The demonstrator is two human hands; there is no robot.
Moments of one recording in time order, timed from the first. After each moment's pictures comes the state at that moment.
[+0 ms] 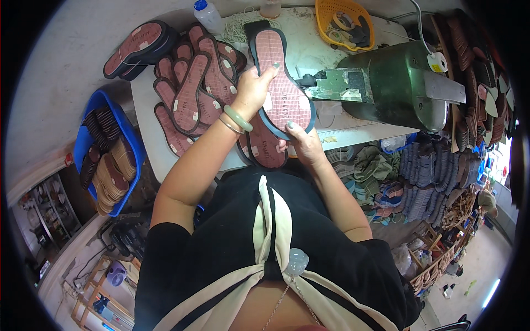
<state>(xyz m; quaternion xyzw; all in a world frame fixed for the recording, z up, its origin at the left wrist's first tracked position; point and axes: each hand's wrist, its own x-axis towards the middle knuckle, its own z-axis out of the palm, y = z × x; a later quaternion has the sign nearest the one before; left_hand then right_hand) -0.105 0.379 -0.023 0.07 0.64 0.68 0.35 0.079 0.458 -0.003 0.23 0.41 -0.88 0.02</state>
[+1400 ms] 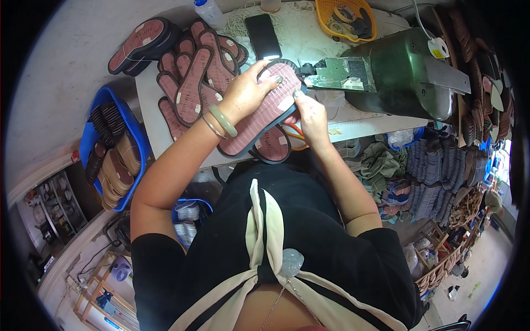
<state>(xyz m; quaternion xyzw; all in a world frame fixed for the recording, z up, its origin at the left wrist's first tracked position) -0.092 0.347 0.017 0.28 0.82 0.42 0.27 0.057 0.464 0.012 0.30 0.56 -0.77 -0.07</state>
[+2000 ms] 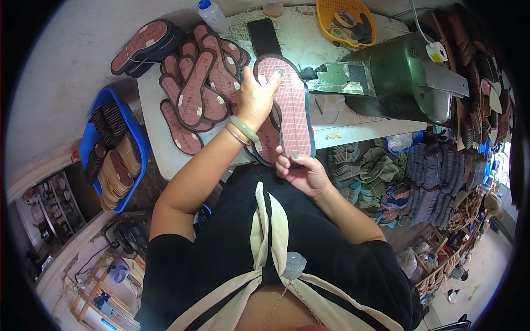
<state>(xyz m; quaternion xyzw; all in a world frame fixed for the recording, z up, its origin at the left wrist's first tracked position) -0.062 0.369 0.021 0.09 0.88 0.46 0.13 0.139 0.424 0.029 0.22 0.12 -0.96 0.10</state>
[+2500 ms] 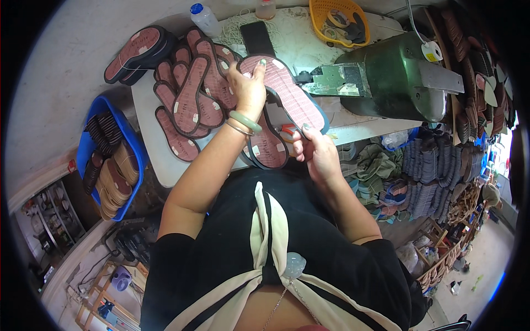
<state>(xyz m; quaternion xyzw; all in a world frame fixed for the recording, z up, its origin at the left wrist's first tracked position) -0.088 0.389 -0.017 0.04 0.84 0.53 0.01 0.103 0.454 0.058 0.36 0.41 -0.84 0.00</state>
